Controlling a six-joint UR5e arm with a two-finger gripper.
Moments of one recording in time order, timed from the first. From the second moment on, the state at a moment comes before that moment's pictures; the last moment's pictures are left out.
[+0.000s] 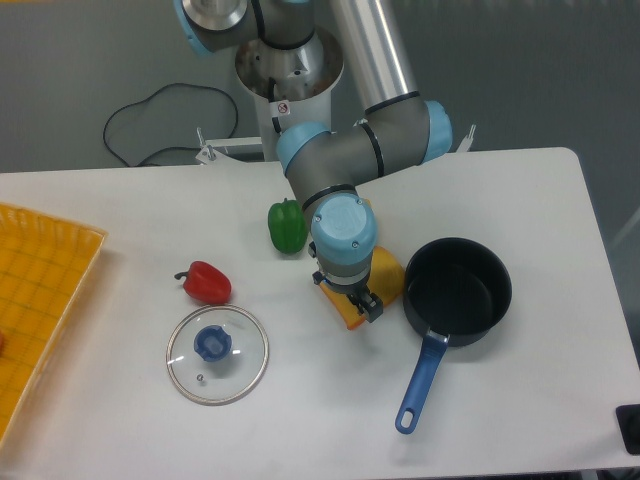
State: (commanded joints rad) arm 2.43 -2.02 -1.70 -1.09 1.65 1.26
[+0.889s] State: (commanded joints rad) arm 2.46 -2.04 -1.75 -1.07 1.68 1.25
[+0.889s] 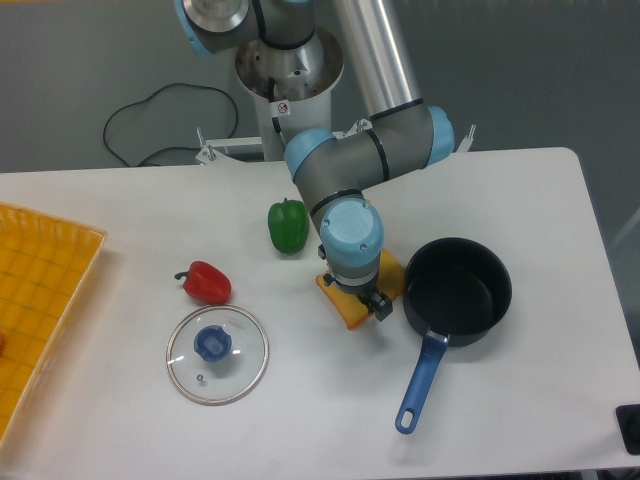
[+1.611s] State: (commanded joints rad) arm 2.45 -2.06 -1.75 -1.05 1.68 1.24
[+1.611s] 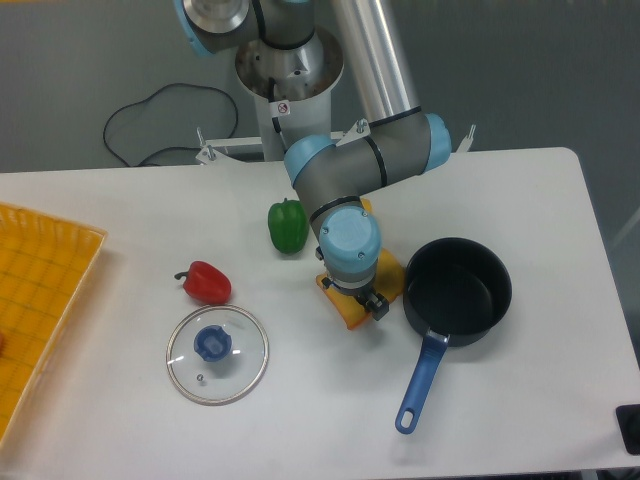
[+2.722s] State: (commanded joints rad) arm 2.43 -2.06 -1.77 -0.98 1.69 1.25
